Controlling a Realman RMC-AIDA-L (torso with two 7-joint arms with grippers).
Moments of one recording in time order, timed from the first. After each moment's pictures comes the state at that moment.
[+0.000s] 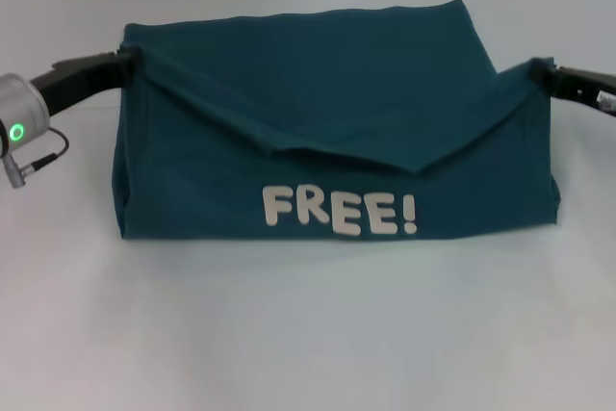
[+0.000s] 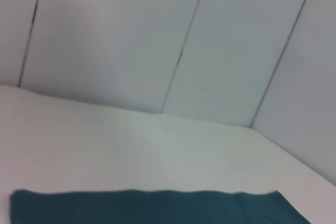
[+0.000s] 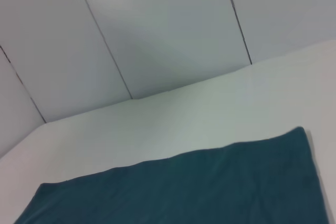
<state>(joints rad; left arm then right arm) -0.85 -2.06 0.33 0.42 1.96 0.87 -1.51 0.73 1.99 -0.15 -0.43 -2.08 -0.94 1.52</state>
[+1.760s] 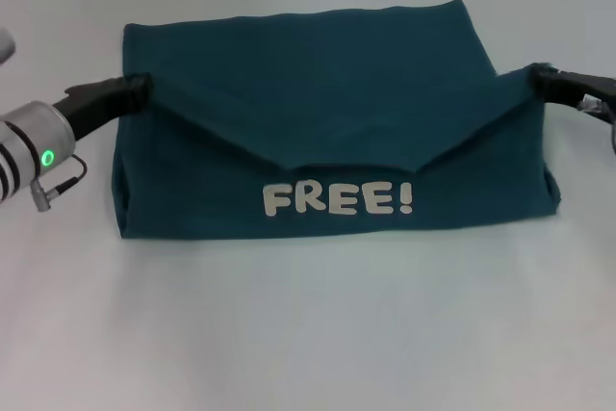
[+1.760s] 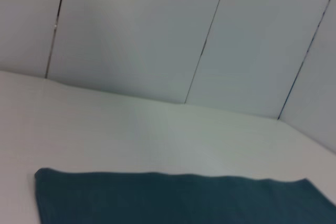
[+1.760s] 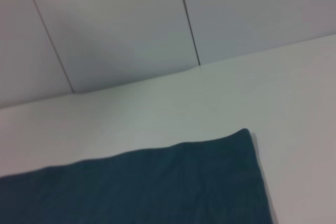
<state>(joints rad) -0.85 -2.09 0.33 0.34 1.85 0.73 -1.35 0.77 2.01 -0.22 -0.36 -1.97 -0.68 1.40</state>
